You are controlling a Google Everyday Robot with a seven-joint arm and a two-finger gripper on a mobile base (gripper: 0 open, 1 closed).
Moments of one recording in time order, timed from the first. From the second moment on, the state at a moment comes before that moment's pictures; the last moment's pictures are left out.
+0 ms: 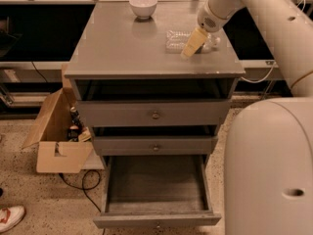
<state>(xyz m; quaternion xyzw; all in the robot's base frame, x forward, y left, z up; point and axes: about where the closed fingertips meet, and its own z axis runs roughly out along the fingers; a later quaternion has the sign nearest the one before) 0.783 -0.137 0.885 -0.51 0.81 0.01 0.29</state>
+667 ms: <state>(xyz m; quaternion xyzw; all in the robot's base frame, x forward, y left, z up) 0.817 -0.106 0.860 -0.51 0.80 0.06 0.31</state>
